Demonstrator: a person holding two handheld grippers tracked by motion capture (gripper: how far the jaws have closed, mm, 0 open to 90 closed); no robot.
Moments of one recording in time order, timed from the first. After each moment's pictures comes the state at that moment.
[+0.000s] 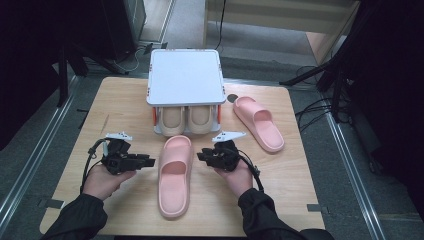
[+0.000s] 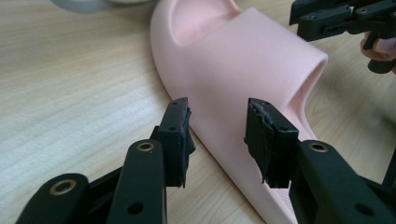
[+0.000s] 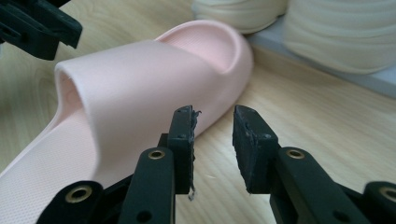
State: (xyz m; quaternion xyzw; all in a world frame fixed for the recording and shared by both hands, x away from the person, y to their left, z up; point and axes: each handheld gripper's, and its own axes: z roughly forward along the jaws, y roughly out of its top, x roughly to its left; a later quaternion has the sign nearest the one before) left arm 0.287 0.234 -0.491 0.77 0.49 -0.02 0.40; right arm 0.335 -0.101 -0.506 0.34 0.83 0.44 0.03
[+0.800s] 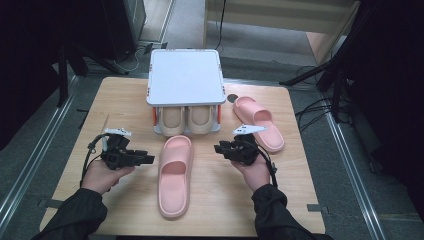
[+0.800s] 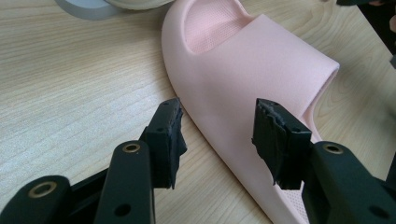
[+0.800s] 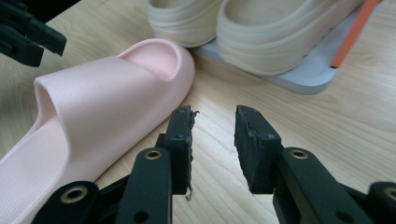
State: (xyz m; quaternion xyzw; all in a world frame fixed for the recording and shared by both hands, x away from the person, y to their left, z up) left arm 0.300 0.238 -0.492 0.77 0.49 -0.03 0.40; right arm 0.346 -0.150 -0.484 0.37 0.82 0.44 0.06
